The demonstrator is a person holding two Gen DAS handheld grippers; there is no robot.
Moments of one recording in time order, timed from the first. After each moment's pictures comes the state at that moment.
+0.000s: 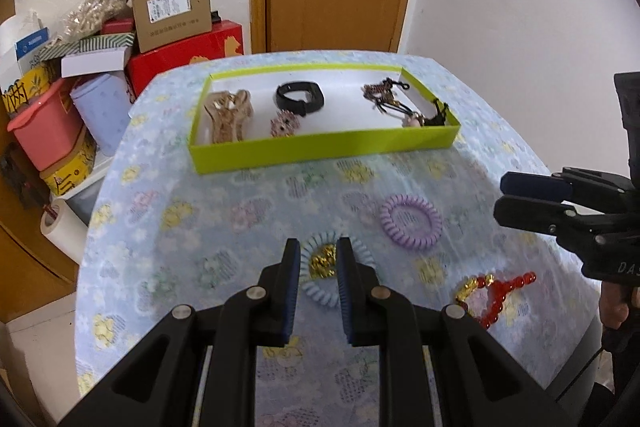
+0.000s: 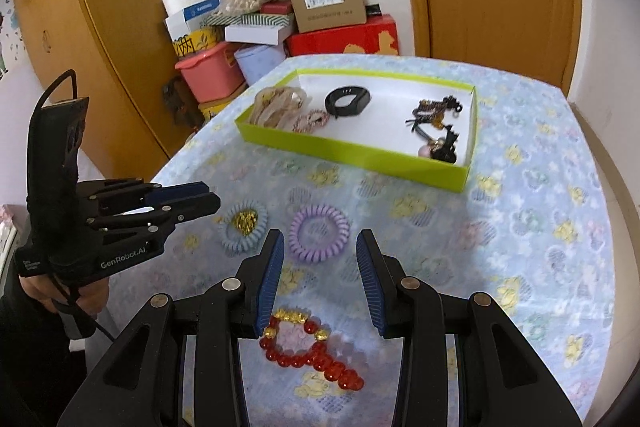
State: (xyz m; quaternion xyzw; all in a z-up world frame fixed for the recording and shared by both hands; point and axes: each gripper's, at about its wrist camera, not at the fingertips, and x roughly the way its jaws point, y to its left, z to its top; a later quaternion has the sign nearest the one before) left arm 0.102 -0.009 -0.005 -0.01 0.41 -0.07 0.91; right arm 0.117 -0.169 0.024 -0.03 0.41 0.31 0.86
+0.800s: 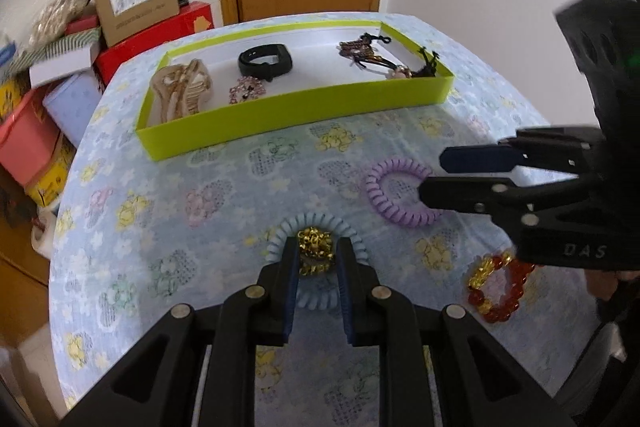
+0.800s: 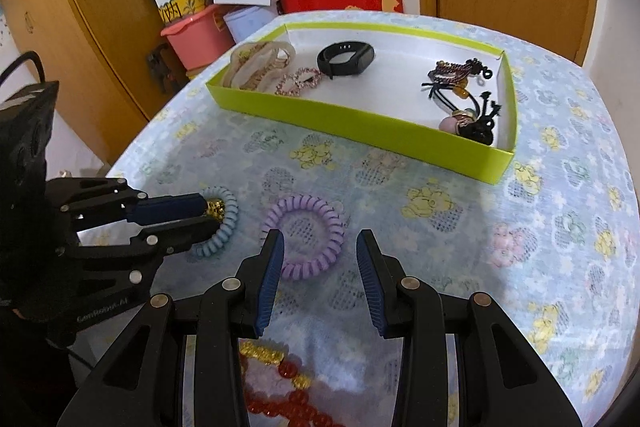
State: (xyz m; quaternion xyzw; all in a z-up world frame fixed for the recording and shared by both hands) left arm 0.120 -0.033 -0.032 0.05 0.45 -0.10 0.89; right arm 0.154 -0.140 -0.017 -0.06 0.47 0.30 0.83
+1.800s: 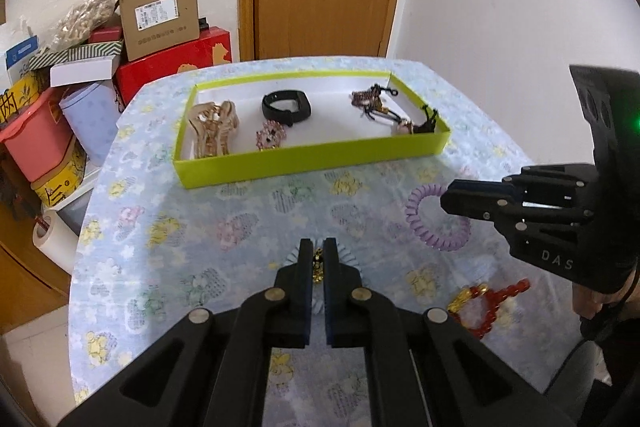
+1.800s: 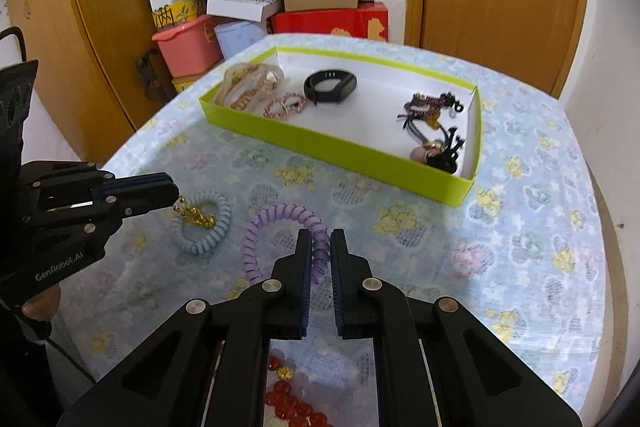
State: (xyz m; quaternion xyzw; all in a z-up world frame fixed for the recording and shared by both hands) left arm 0.107 -0.013 0.004 -0.01 0.40 -0.09 0.91; right arm 0.138 -0.148 0.010 -0.09 0.42 0.27 0.86
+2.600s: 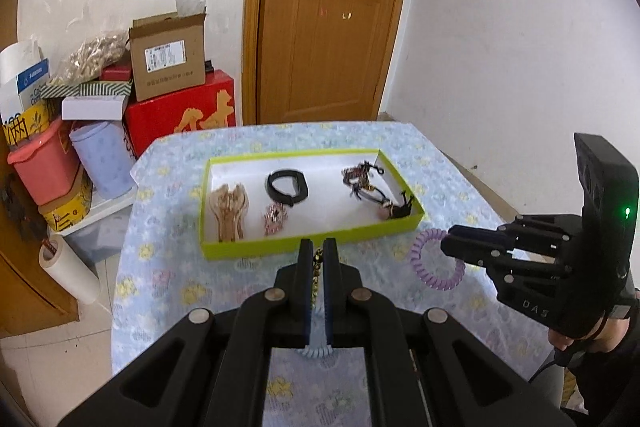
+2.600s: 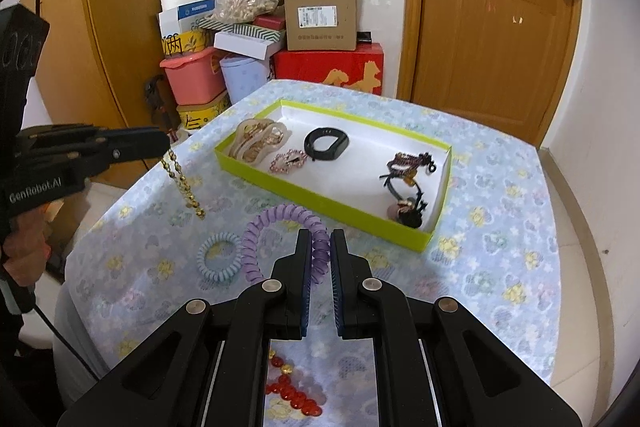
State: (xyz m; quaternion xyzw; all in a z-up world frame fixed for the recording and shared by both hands) left arm 0.111 -0.003 0.086 -0.03 0.35 -0.09 0.93; right arm 0.126 -0.155 0.067 -0.10 0.37 0.27 0.89
